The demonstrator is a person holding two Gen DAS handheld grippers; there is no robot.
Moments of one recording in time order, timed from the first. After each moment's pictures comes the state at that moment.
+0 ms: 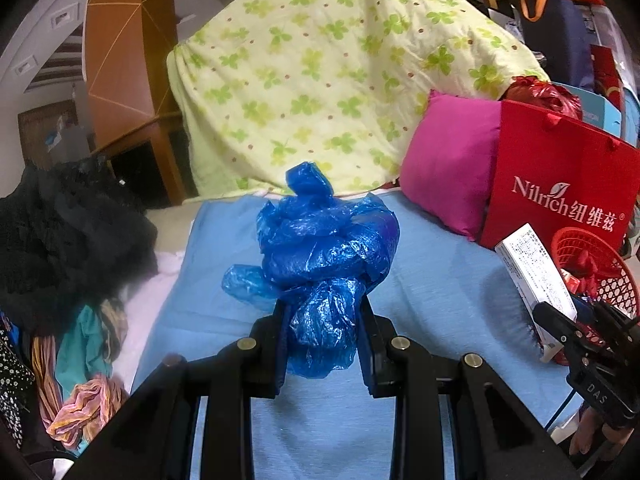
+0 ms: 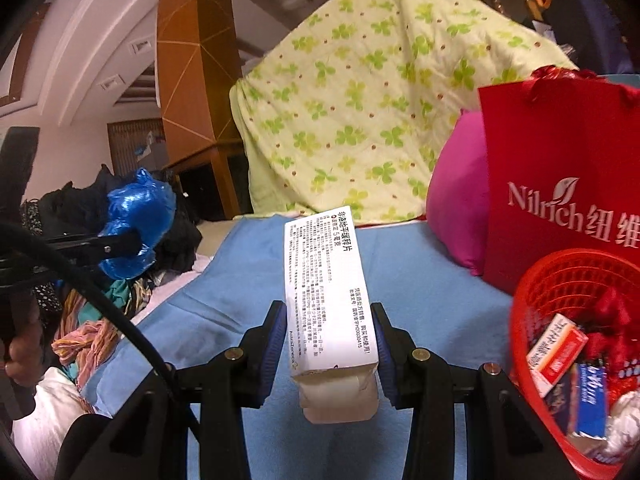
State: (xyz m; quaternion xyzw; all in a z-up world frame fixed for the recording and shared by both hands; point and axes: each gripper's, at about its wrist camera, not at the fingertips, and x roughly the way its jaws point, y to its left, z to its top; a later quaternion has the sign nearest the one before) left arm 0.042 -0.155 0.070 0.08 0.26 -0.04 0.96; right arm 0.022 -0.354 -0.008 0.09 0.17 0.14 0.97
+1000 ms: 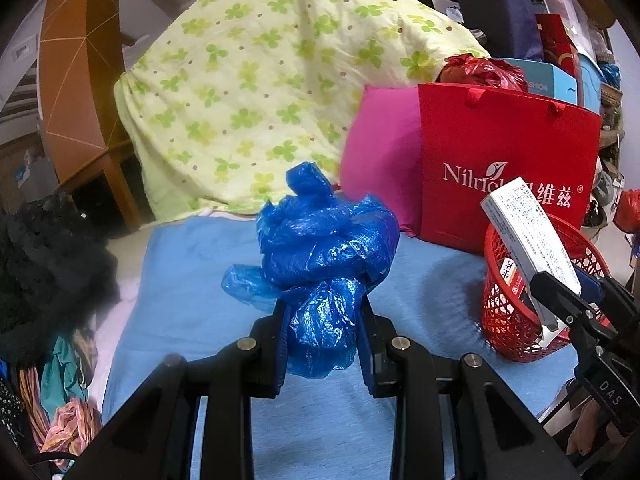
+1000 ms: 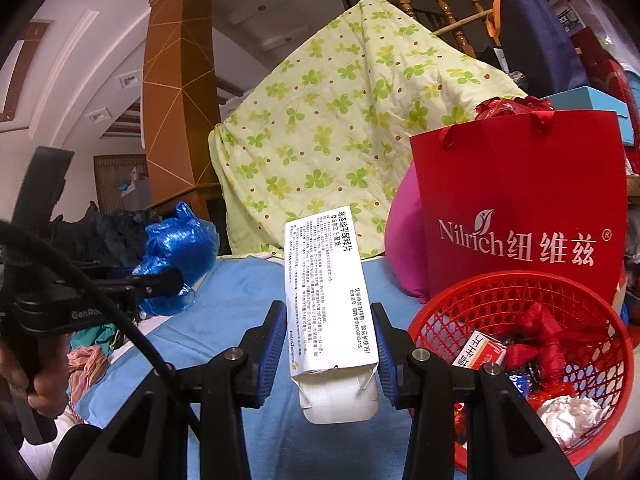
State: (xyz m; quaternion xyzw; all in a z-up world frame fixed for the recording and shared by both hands) left arm 0.029 -0.254 0.066 0.13 0.25 -0.10 0.95; right arm -0.028 -0.425 0.004 0.11 0.10 0.10 0.98
